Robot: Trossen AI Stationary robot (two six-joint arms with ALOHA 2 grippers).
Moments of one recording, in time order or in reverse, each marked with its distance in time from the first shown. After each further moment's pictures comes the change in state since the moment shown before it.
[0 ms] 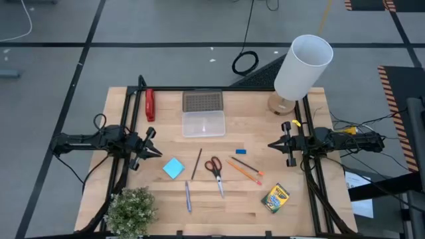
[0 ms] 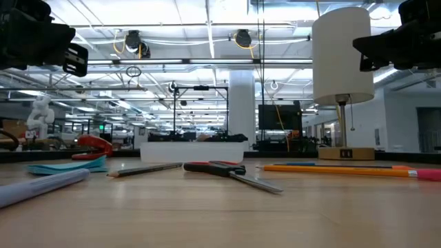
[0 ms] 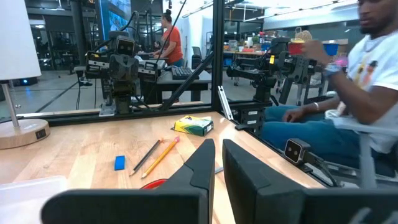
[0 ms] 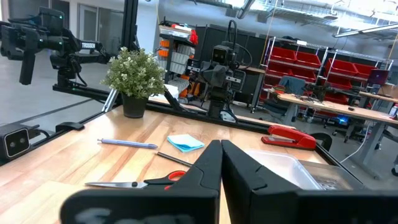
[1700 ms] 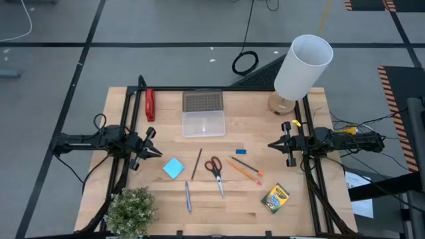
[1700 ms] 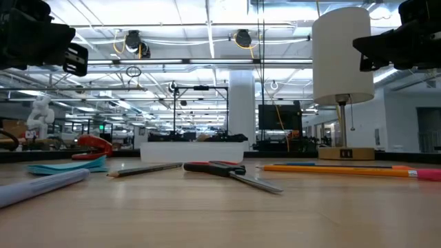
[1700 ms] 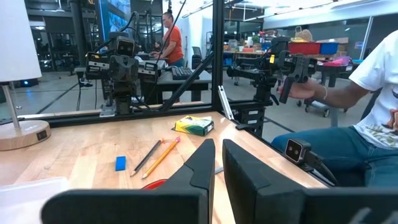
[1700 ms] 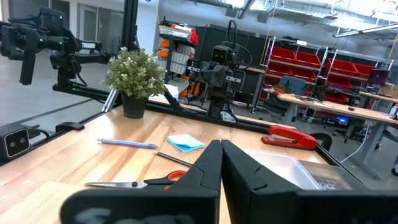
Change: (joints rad) left arm 0.001 0.000 0.000 0.000 0.000 0.010; right arm 0.000 0.000 0.000 0.000 0.000 0.000
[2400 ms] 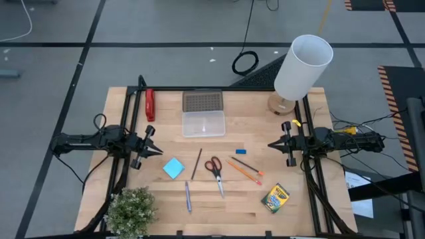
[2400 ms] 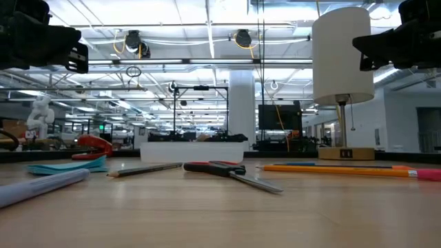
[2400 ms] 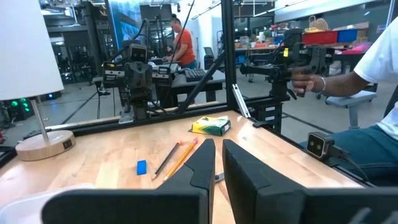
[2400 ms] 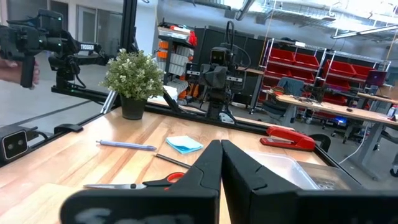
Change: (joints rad) left arm 0.000 0.000 0.000 0.006 -0.052 0.089; right arm 0.000 0.000 0.000 0.008 0.002 0.000
